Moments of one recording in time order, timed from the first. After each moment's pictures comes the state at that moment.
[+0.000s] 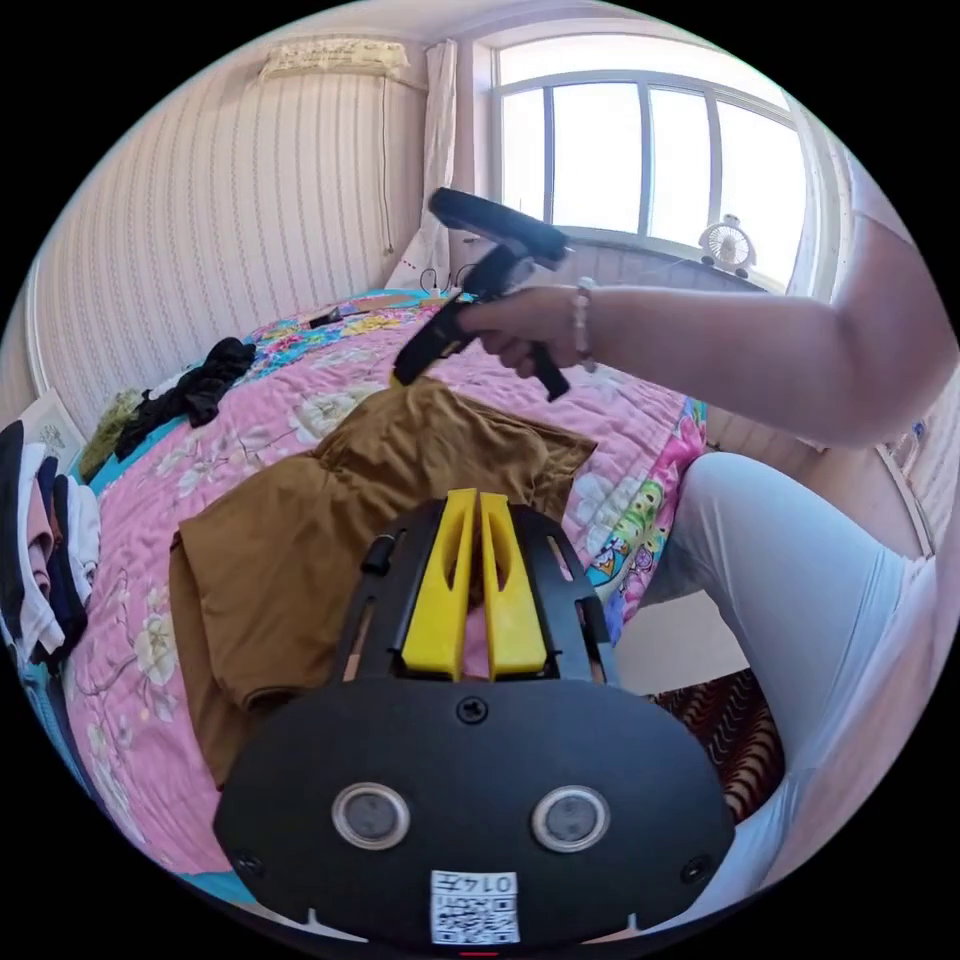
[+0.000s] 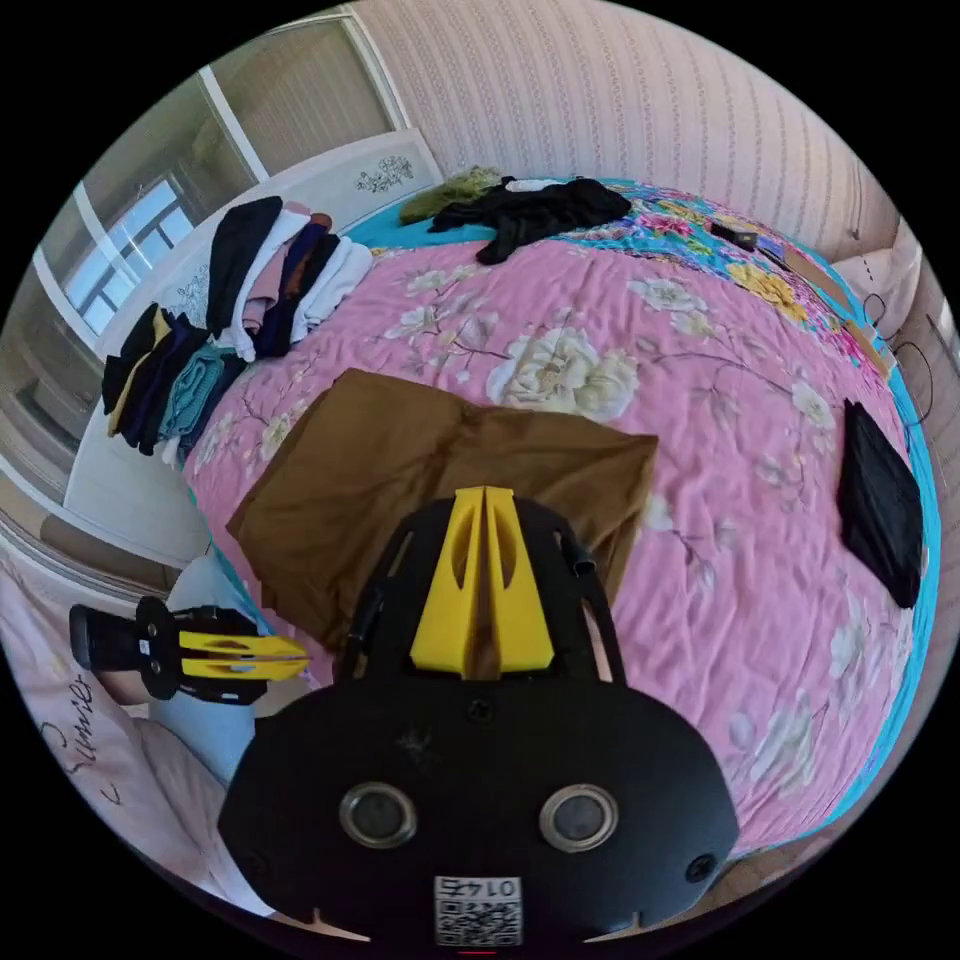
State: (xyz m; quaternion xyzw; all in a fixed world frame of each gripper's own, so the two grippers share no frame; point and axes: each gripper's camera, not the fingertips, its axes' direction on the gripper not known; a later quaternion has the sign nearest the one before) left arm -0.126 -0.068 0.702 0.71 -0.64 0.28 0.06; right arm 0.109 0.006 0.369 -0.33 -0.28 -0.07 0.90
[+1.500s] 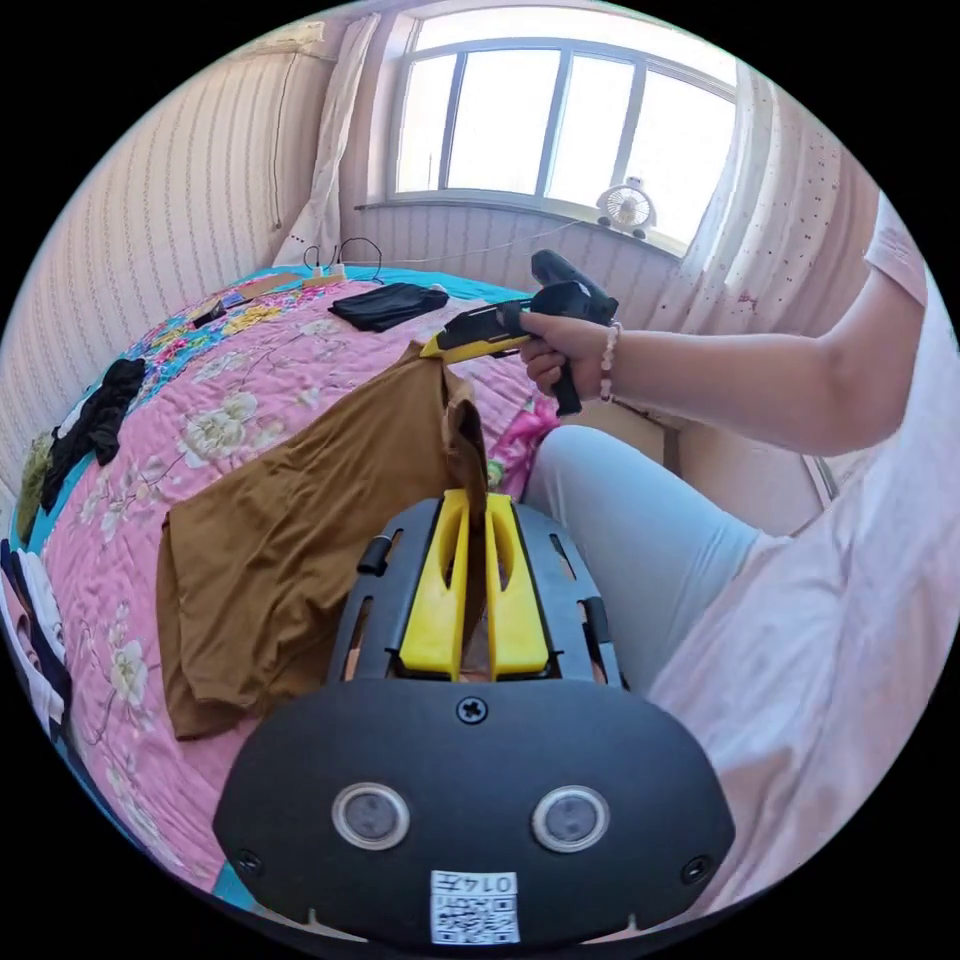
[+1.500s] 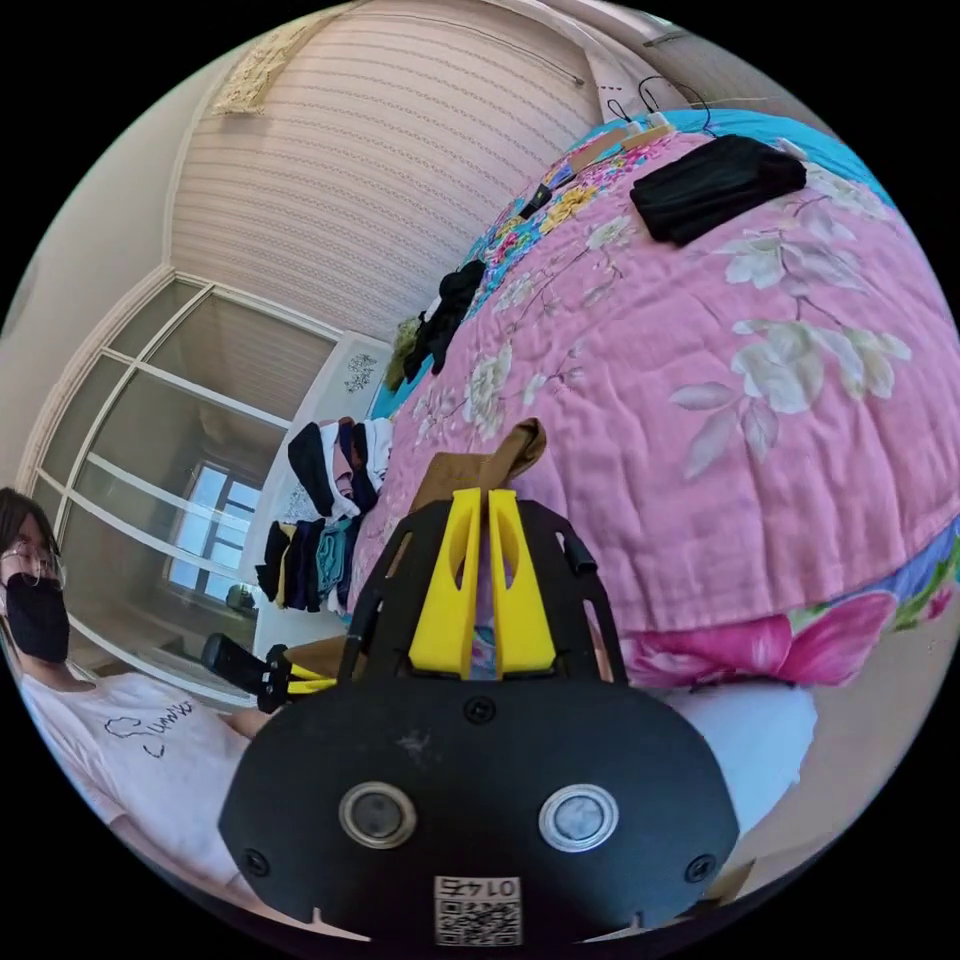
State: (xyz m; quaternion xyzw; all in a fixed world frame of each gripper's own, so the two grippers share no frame) left arm -0.149 -0.118 0.735 0.62 -0.68 0.33 0.18; right arm 0.408 0.100 0.228 -0.25 -0.36 0.33 0.84
